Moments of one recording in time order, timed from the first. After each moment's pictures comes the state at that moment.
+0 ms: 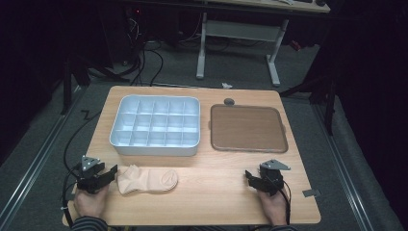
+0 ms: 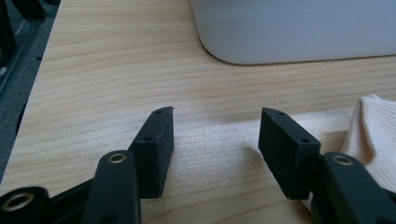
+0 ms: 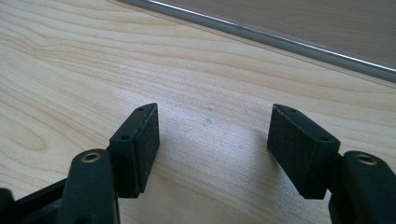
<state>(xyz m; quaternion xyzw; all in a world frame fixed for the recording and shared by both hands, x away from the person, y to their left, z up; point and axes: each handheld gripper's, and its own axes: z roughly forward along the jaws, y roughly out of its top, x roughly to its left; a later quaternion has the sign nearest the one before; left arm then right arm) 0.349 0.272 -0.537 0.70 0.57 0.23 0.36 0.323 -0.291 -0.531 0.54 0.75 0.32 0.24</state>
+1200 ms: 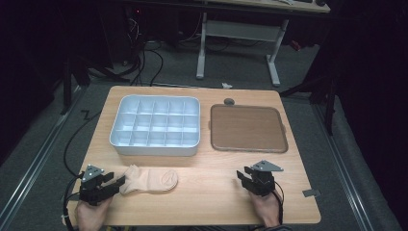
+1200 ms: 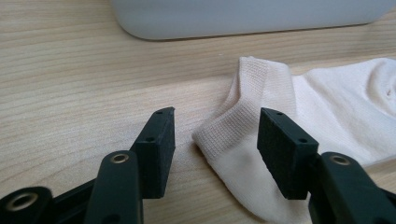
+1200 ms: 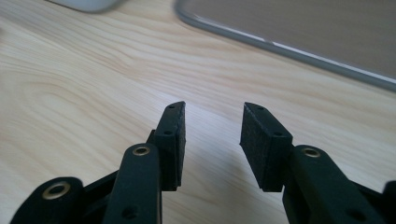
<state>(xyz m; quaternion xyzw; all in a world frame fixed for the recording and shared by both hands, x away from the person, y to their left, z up) 0.315 0.255 -0.526 0.73 0.53 0.16 0.39 0.313 -0.254 -0.514 0.49 0.76 0.36 0.20</state>
